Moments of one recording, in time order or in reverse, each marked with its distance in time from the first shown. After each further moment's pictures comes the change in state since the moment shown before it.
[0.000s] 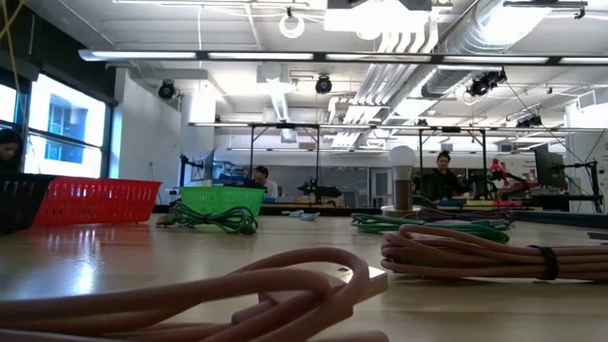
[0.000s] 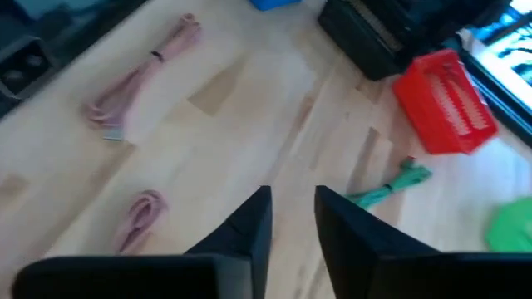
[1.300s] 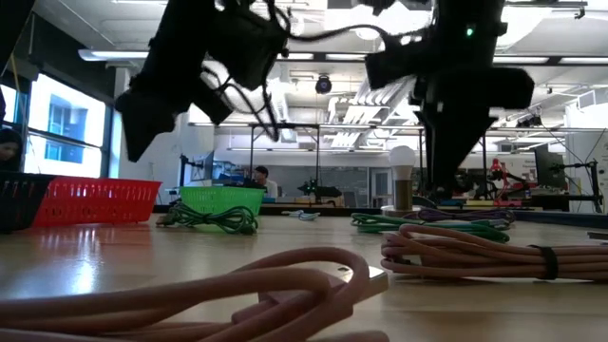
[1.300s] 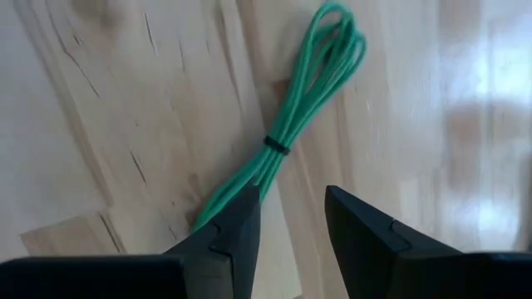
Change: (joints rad) left arm 0.803 0.000 -0.141 -0.062 0.150 1.349; right arm -0.164 0.198 0.000 -0.563 0.014 0.794
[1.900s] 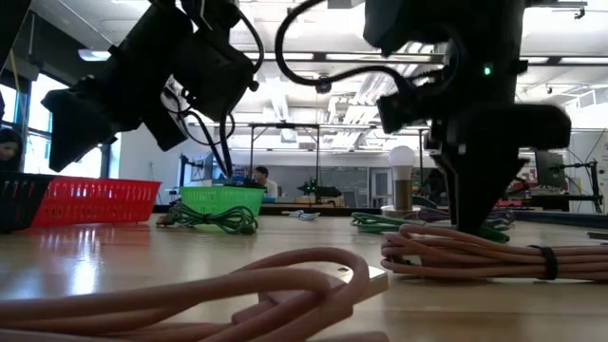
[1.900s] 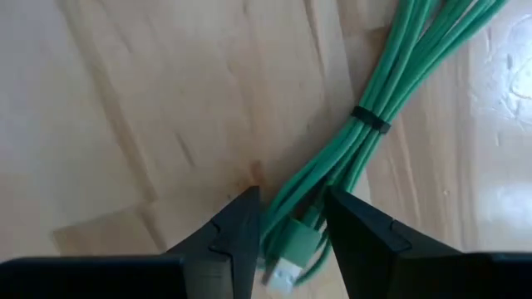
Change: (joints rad) left arm -0.044 0.000 -0.143 0.000 0.251 -0.006; right arm 0.001 0.022 -0.144 0.209 -0.143 0.044
